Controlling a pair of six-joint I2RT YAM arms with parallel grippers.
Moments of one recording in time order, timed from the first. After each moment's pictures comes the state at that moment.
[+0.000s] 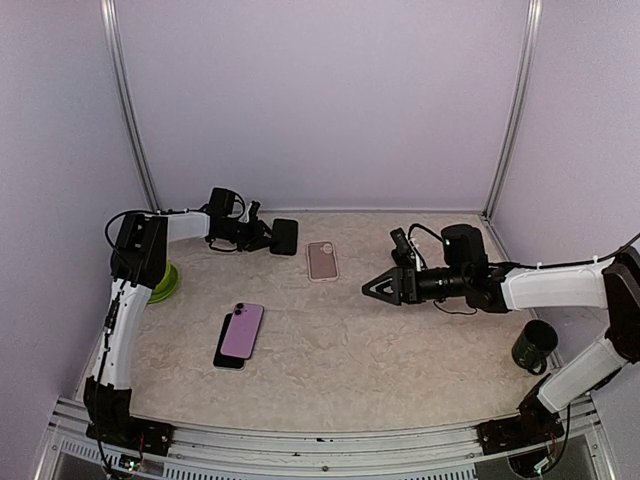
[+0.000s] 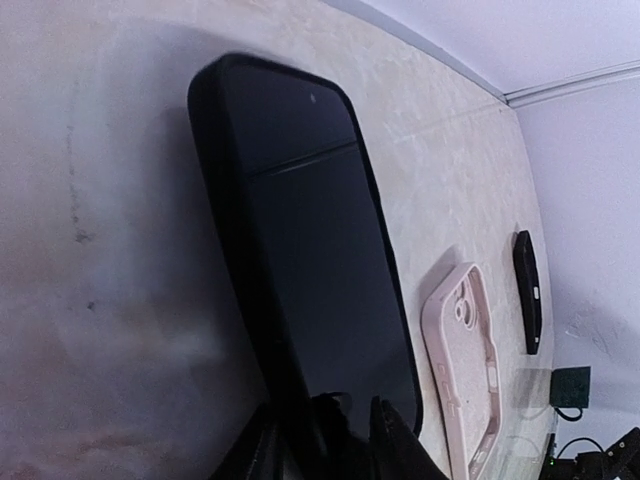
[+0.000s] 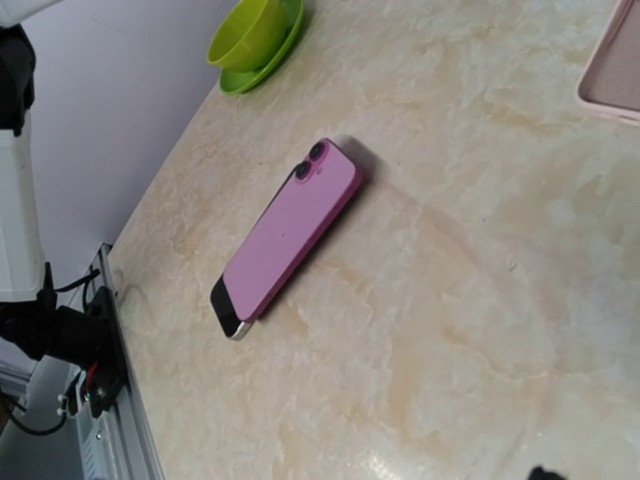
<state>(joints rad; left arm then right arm) -0.23 2.58 2.03 -0.22 0.73 -0.45 0.59 1.45 0.72 0.28 -0.67 0.51</state>
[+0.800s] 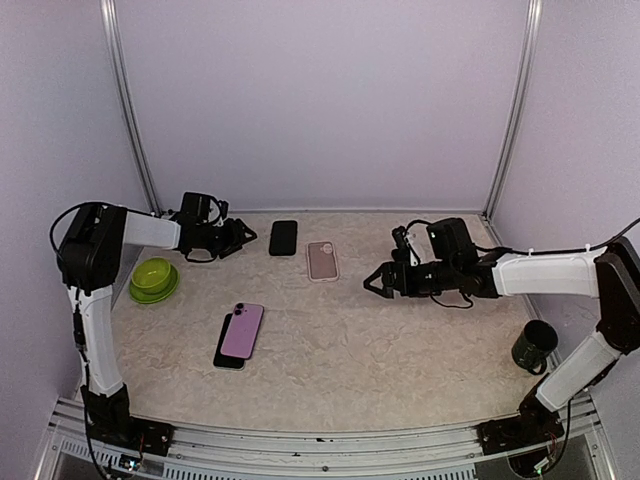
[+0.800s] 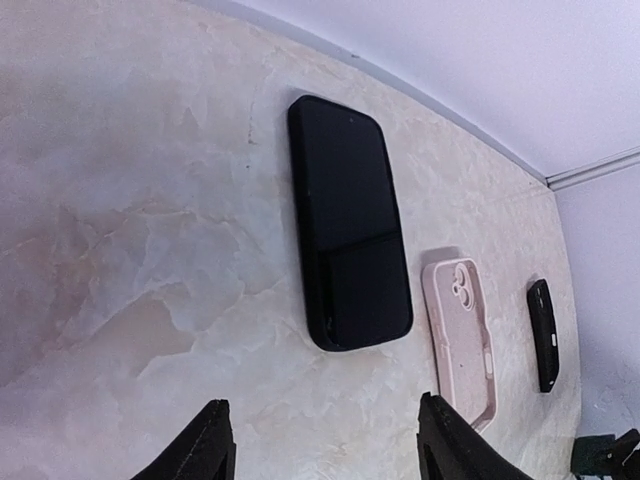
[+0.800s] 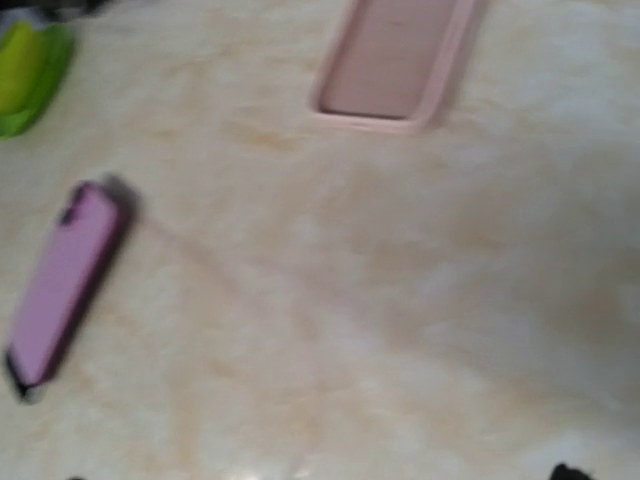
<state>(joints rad) -0.22 2.12 1.37 0.09 0.43 -0.56 0.60 1.52 0.85 0.03 -0.35 0.44</state>
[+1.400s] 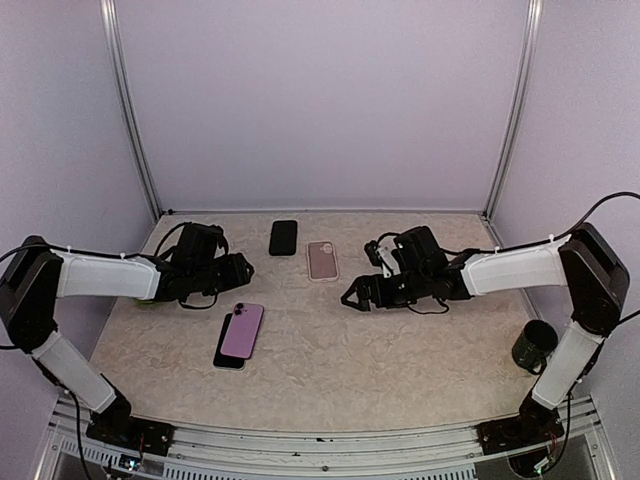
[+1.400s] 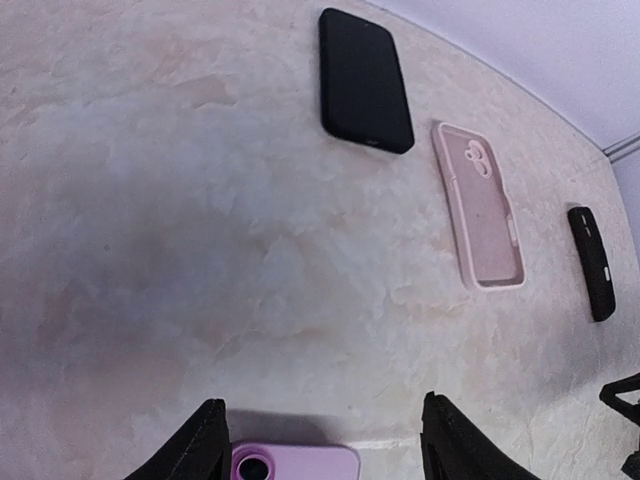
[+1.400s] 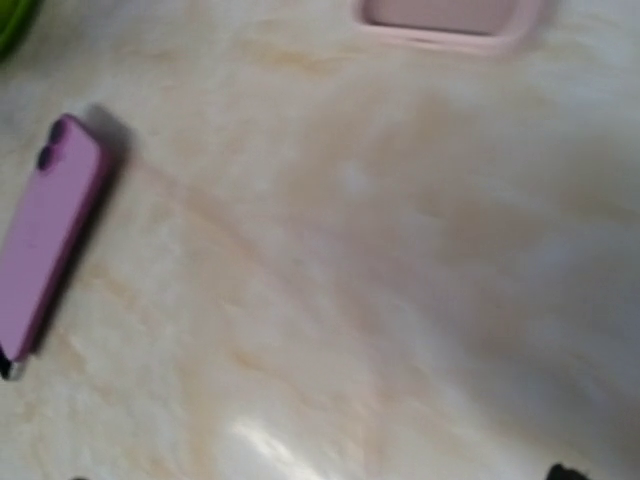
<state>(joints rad) -0.54 1.57 0.84 0.07 -0.11 -0.65 0.69 1.69 0.95 0.01 -0.31 0.46</state>
